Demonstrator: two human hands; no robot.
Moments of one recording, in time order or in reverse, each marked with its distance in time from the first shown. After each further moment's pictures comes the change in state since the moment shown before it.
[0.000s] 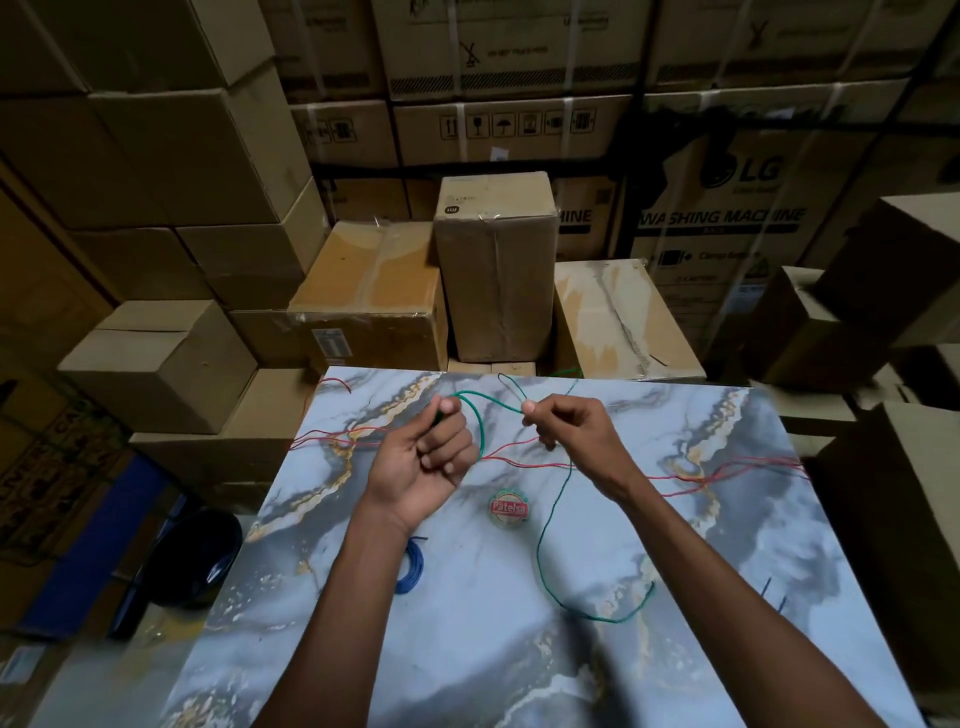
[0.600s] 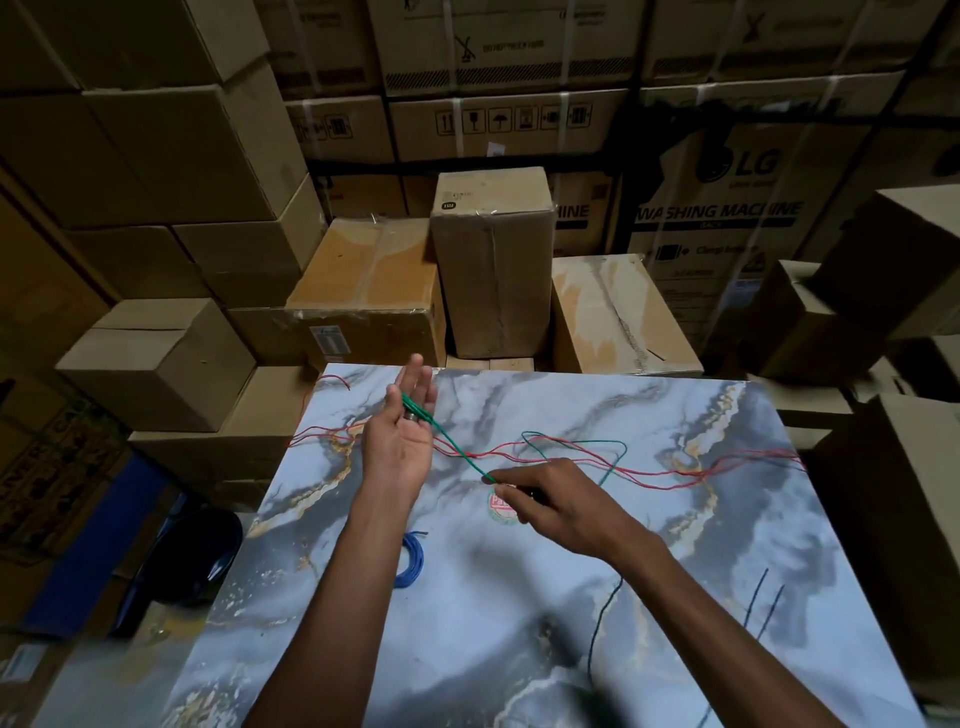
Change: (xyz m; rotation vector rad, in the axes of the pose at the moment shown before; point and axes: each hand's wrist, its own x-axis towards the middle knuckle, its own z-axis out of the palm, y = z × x) left_hand 0.028 0.011 -0.032 0.023 0.491 0.496; right_hand -0.057 -0.002 0.022 -0.647 -0.341 -0.128
